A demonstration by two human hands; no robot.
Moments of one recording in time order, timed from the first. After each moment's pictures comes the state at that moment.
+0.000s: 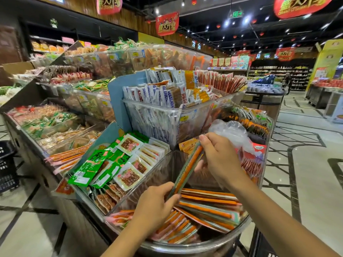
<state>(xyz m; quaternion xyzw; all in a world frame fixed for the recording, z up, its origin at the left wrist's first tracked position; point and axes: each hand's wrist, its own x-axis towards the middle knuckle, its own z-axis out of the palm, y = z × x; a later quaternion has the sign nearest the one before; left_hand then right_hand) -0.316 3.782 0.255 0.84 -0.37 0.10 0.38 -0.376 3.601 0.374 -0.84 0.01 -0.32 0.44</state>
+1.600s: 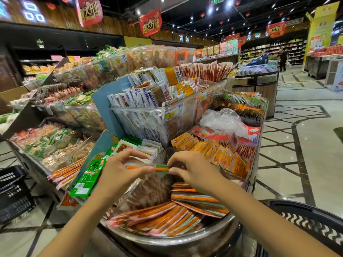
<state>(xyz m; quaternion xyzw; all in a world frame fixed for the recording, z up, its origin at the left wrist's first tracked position) -0.325 3.821 0.365 0.79 -0.28 0.08 0.54 -0.377 3.605 0.335 -0.92 -0.12 -0.24 0.28</state>
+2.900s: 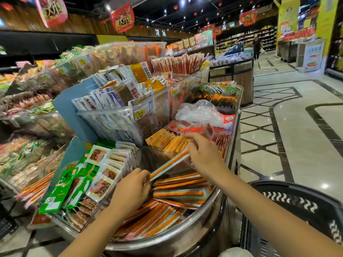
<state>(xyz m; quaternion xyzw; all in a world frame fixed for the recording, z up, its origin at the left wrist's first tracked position) -0.288 3.747 0.275 0.90 -0.39 0.15 0.12 -0.412 3.534 0.318 -0.83 0.10 -0.33 0.44</state>
